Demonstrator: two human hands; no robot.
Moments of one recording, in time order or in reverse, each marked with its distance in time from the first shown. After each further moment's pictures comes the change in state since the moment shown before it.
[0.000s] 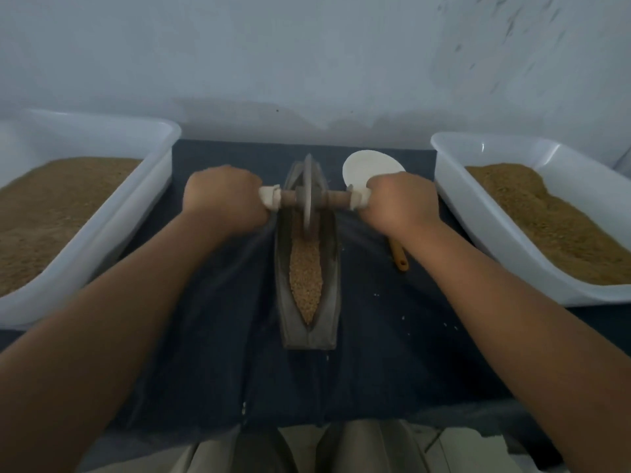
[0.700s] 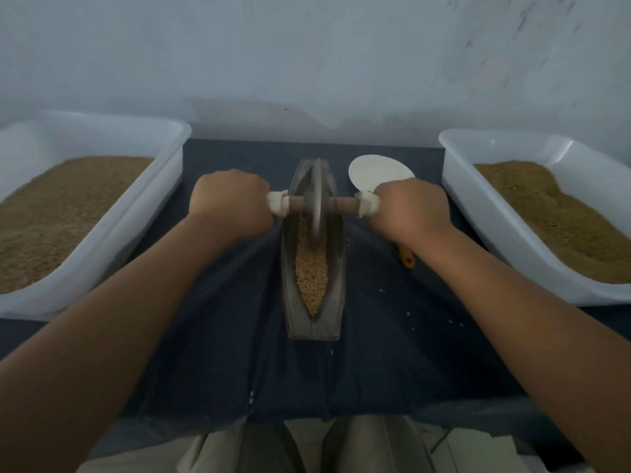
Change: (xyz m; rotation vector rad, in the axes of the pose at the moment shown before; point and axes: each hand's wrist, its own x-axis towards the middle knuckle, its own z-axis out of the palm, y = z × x) left_hand -0.014 0.003 -0.010 0.029 -0.051 0.006; right_hand -0.012 0.006 0.002 0.014 -0.021 -0.018
